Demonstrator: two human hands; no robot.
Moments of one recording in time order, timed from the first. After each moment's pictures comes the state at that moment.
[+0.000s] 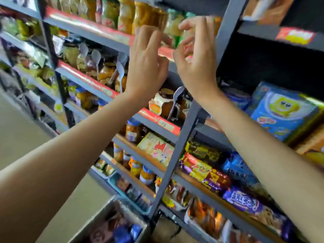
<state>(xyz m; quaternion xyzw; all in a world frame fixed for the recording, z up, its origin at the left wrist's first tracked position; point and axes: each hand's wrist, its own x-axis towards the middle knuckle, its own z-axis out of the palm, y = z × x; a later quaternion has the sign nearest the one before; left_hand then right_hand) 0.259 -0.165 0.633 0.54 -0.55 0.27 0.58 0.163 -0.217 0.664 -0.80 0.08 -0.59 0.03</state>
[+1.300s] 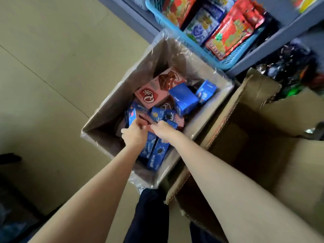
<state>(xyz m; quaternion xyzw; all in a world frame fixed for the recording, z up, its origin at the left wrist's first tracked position) 0.323 0.050 -0.233 0.90 -0.11 -0.40 0.17 0.259 -0.028 -0.256 -0.59 0.53 0.28 0.54</state>
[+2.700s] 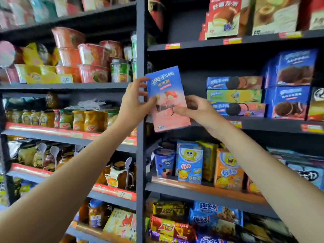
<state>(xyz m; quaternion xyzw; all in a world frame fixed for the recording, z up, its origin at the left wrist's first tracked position) 0.135 -0.142 0.781 0.40 -0.66 0.07 0.63 -0.054 -0.184 0.780 -0.76 0.28 -0.50 0.30</state>
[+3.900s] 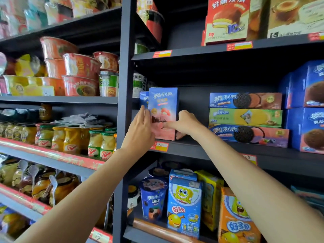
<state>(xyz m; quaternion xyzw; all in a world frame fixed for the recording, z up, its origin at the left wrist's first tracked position) 0.110 -0.283 0.773 0.61 -0.64 0.35 0.32 -0.033 -0.318 0.827 -0.80 0.45 -0.36 0.14</state>
